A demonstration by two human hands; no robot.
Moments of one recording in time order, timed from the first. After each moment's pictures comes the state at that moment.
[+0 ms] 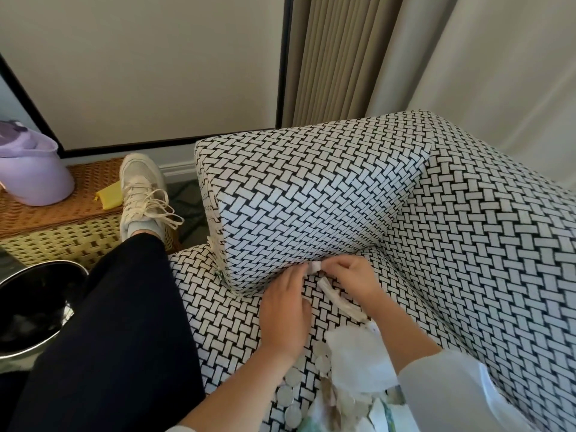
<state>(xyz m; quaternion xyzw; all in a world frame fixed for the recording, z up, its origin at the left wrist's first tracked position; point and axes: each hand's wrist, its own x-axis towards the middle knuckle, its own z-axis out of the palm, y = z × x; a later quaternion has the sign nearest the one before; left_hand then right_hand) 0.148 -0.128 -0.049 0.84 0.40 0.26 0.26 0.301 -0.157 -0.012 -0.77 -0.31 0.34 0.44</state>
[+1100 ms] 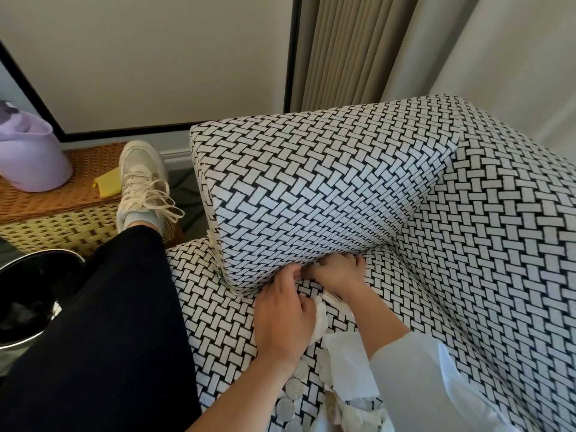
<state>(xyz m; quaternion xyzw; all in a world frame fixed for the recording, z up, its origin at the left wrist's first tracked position) 0.152 -0.118 -0.059 0.80 0.47 0.27 0.26 0.300 -0.103 -0.049 -0.88 -0.40 0.24 0.05</state>
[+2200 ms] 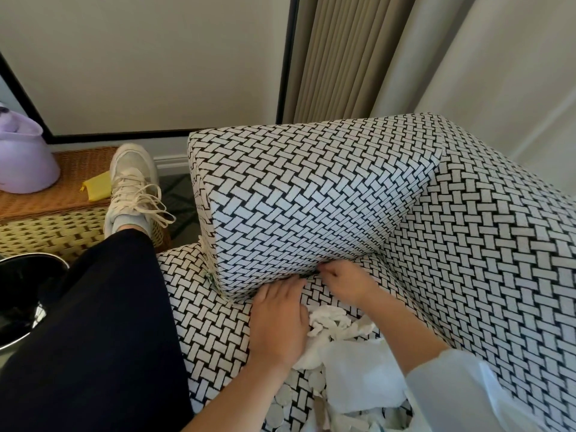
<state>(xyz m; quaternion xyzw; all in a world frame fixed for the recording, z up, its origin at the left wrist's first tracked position) 0.157 -0.117 -0.064 0.88 0.41 0.20 0.17 0.319 -0.134 -0.013 -0.82 -0.49 0.27 0.09</state>
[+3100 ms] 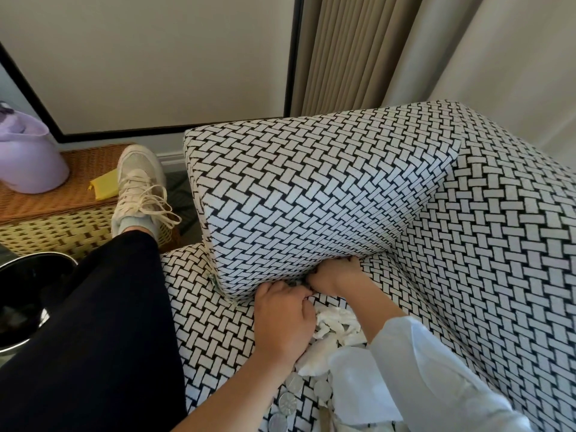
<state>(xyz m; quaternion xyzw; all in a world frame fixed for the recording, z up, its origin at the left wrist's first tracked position) 0.163 -0.108 -0.056 0.85 0.45 0.21 0.20 0.316 -0.083 -0.043 -0.81 -0.51 0.23 -0.17</state>
